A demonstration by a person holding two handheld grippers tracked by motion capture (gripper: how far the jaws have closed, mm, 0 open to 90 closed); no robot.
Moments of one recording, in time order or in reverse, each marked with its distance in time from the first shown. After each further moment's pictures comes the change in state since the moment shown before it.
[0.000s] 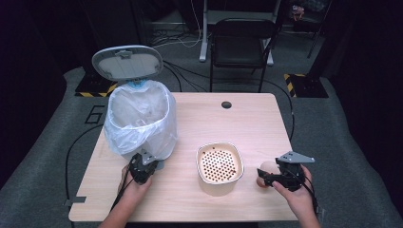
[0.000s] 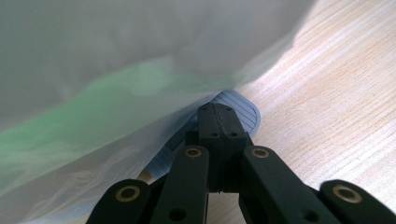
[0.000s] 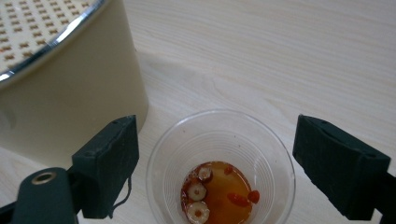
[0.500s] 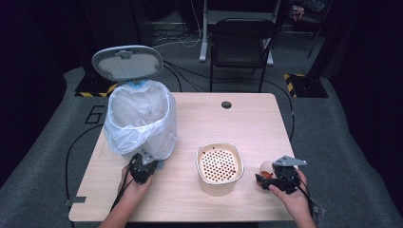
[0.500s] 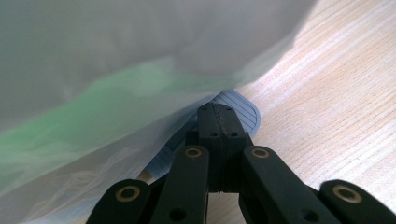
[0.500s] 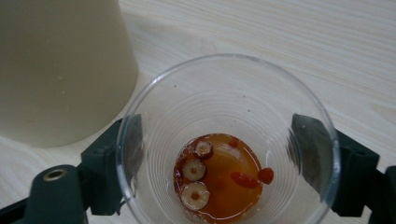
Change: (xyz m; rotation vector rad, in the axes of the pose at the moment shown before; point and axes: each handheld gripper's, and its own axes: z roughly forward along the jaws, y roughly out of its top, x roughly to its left) left arm 0.000 0.000 0.000 -0.001 0.000 -0.002; right arm -0.002 -0.020 0.023 0.074 0.002 -0.014
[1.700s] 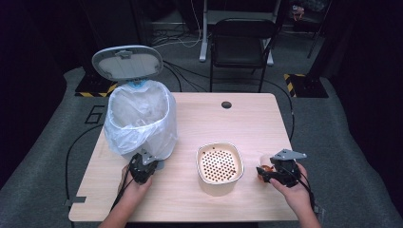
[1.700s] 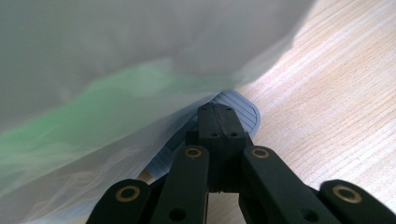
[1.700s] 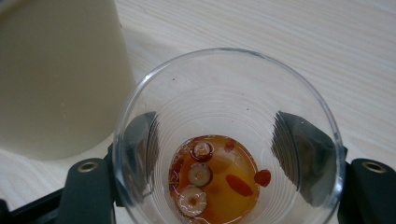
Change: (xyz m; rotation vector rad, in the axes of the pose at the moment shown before) left arm 0.000 0.000 0.000 0.000 0.001 0.002; right arm -0.004 0.025 -0.006 -0.016 0.002 -0.069
